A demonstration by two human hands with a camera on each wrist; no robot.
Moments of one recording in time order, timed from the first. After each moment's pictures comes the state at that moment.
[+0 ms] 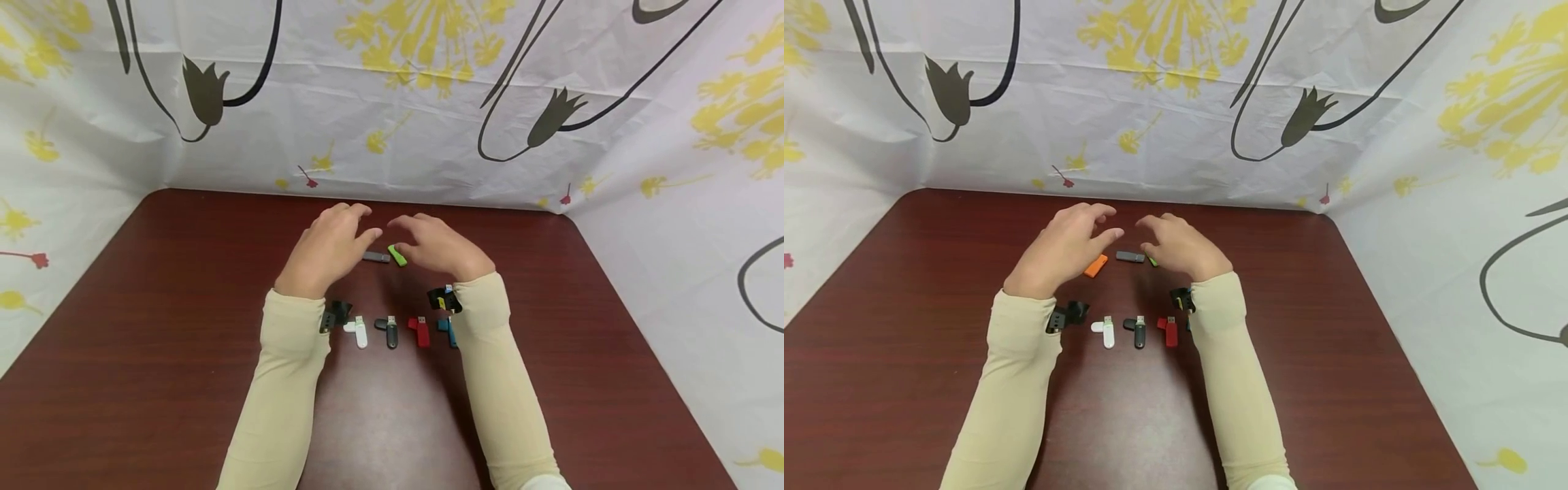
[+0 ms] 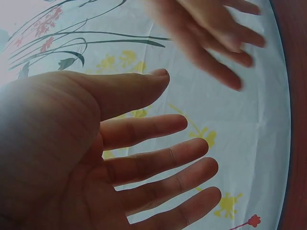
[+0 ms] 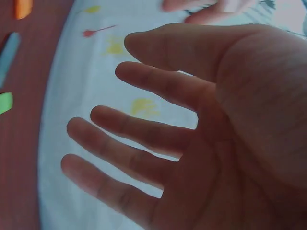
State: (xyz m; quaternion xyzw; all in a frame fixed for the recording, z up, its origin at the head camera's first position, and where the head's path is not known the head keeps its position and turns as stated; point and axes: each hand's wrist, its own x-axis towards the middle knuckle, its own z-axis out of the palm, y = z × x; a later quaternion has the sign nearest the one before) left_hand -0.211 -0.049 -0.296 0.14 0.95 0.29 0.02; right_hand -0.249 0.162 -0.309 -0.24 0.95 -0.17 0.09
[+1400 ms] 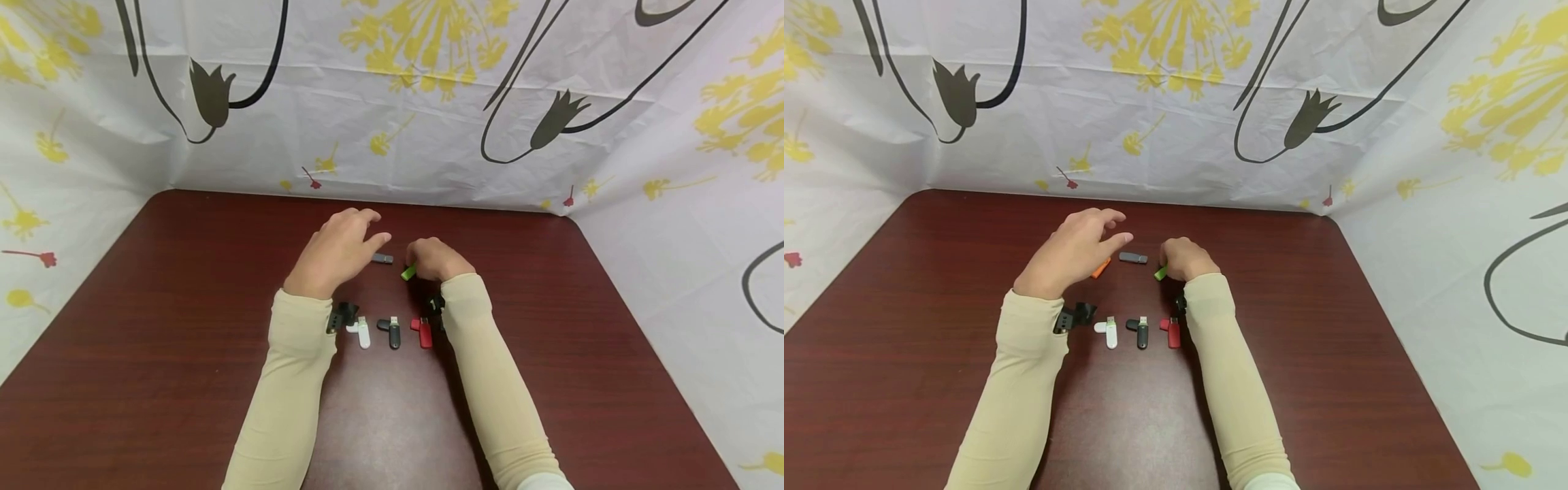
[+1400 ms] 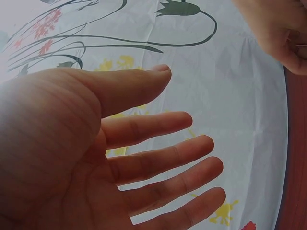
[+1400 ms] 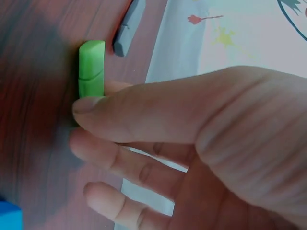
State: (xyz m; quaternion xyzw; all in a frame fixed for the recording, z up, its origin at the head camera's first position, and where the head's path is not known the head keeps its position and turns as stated) left_hand -0.210 -0.045 -0.297 0.15 0.94 0.30 0.03; right_hand -0.280 0.164 -0.370 -0.12 0.97 -0.13 0.19
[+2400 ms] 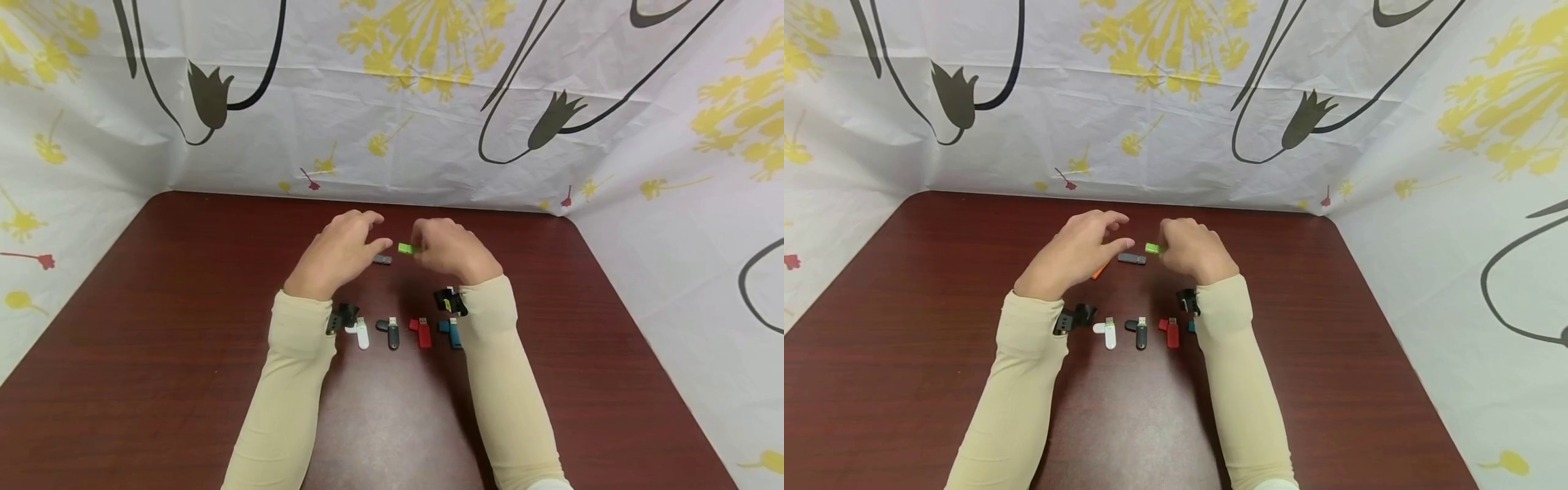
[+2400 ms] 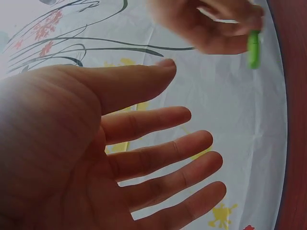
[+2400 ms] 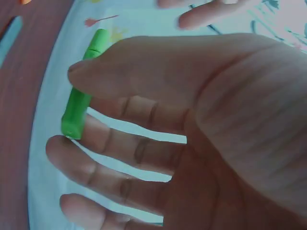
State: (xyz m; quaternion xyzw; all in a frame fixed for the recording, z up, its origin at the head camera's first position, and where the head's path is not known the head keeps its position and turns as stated) left_hand -0.211 -0.041 -0.298 0.16 0.94 0.30 0.04; right_hand -0.240 0.165 -0.302 -0.16 0.97 -0.14 0.09
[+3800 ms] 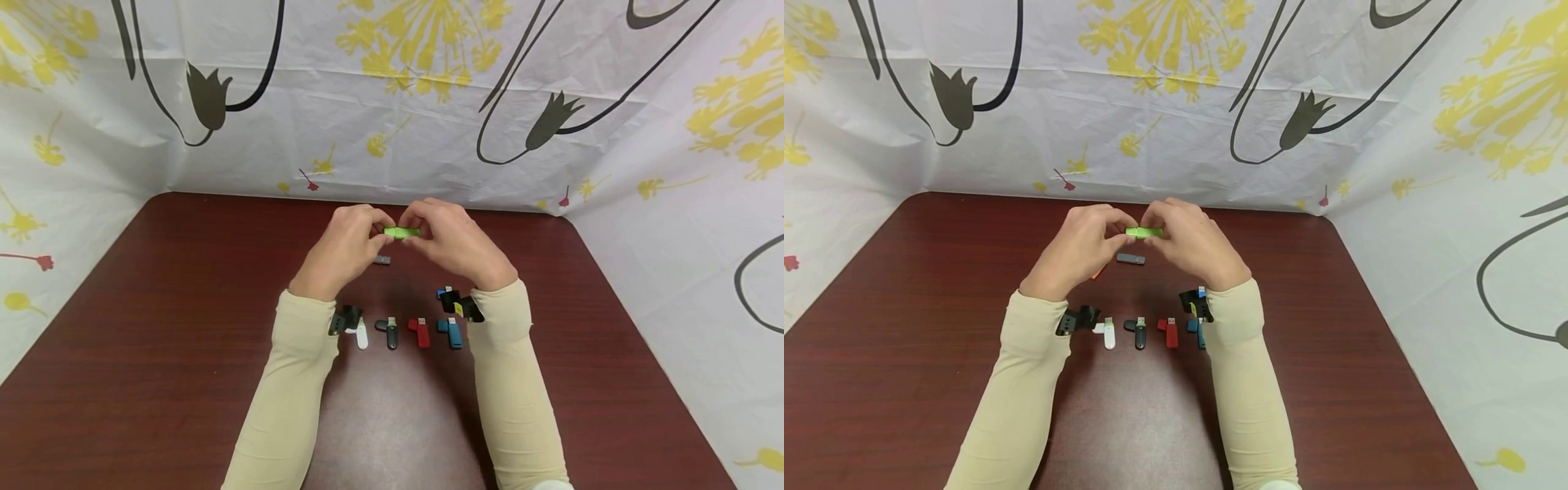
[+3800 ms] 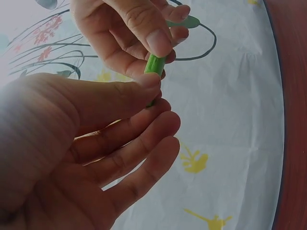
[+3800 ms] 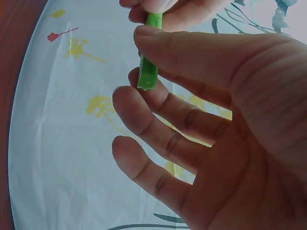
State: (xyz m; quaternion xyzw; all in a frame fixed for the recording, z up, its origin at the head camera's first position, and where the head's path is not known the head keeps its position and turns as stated) left_hand -0.215 -0.033 -0.298 0.24 0.91 0.34 -0.07; right_hand -0.221 0.169 -0.279 -0.26 0.94 -0.22 -0.04
